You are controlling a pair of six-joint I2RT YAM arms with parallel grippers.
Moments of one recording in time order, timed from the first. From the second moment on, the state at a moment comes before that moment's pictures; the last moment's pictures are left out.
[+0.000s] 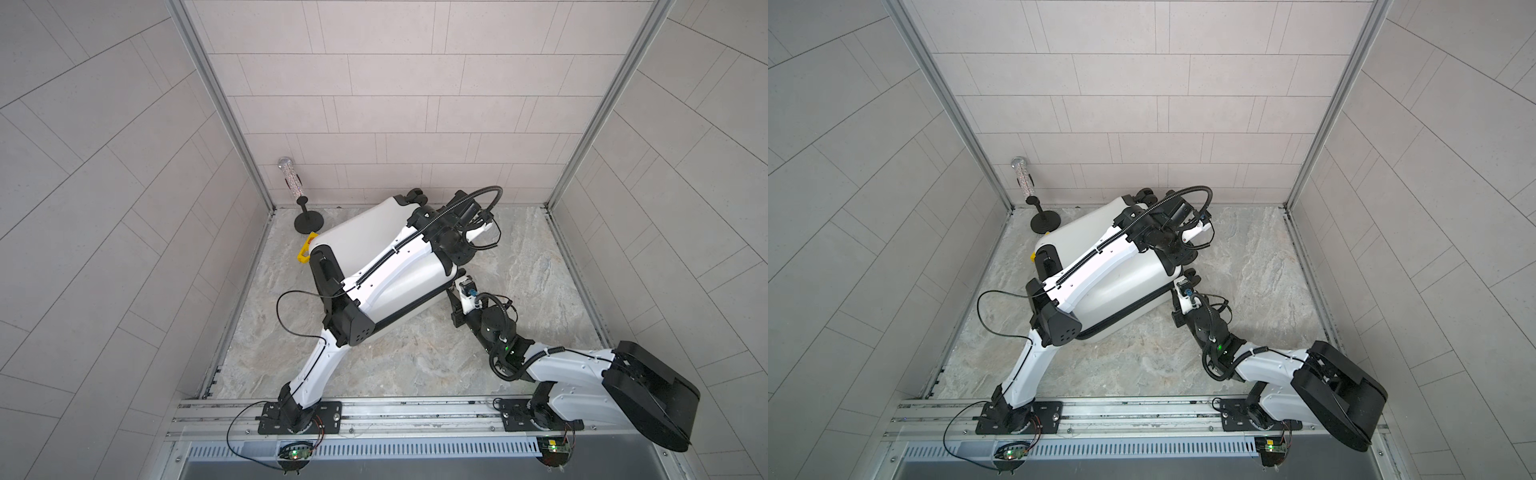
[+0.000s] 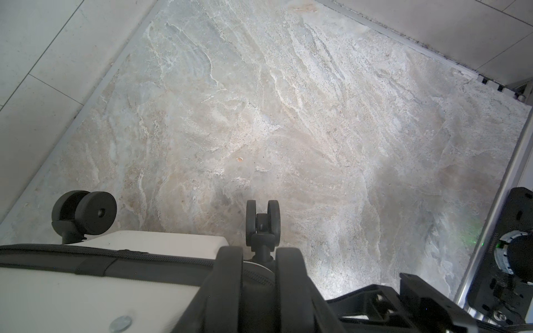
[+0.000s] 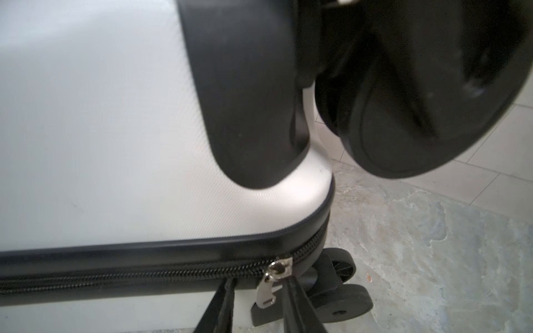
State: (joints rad) left arm -0.86 2.27 2.55 -1.20 0.09 0.14; right arm 0.76 1.24 0.25 0.84 0.39 -0.05
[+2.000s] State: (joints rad) left arm -1.00 1.75 1.82 -1.10 0.37 0.43; right arm 0.20 1.71 0.91 0.35 -0.52 0.12
